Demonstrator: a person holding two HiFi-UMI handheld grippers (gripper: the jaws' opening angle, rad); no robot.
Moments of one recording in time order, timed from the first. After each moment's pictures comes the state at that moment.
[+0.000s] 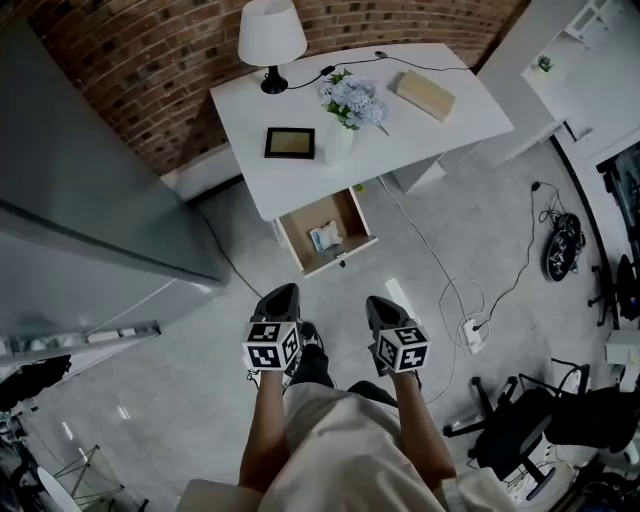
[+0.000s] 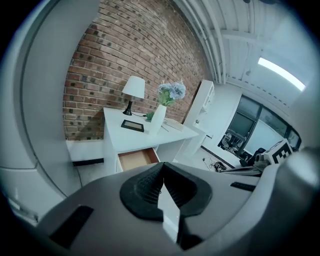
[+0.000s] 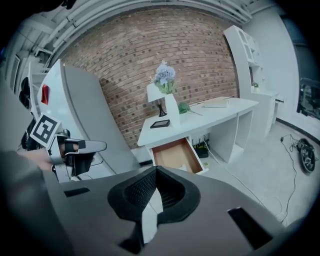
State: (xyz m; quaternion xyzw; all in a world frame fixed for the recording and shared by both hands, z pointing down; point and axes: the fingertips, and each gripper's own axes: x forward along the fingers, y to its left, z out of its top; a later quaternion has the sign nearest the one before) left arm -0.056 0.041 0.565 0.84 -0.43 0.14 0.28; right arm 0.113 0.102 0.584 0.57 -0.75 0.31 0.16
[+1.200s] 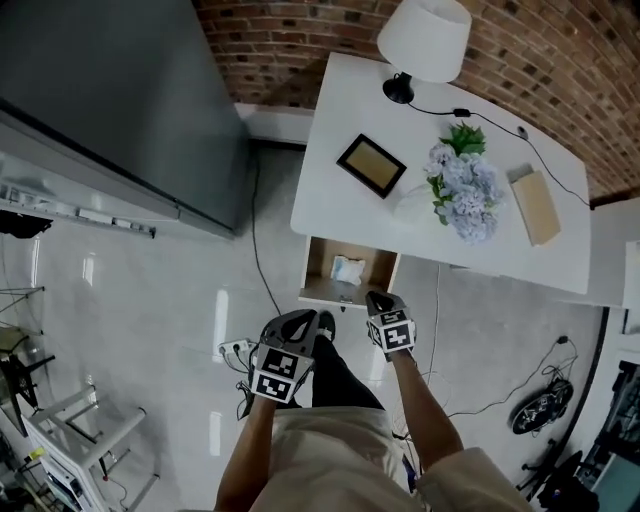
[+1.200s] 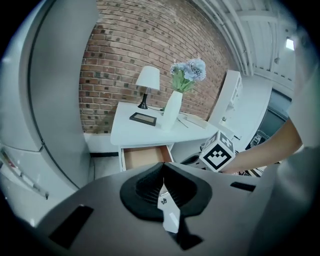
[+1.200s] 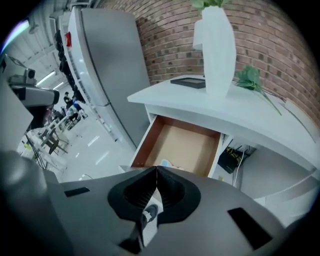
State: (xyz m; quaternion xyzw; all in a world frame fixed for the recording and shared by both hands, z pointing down) left arm 0.023 -0.031 0.613 0.76 -0.55 0.17 0.30; right arm 0.141 -0.116 0.754 0.25 -0.83 0.22 0.44
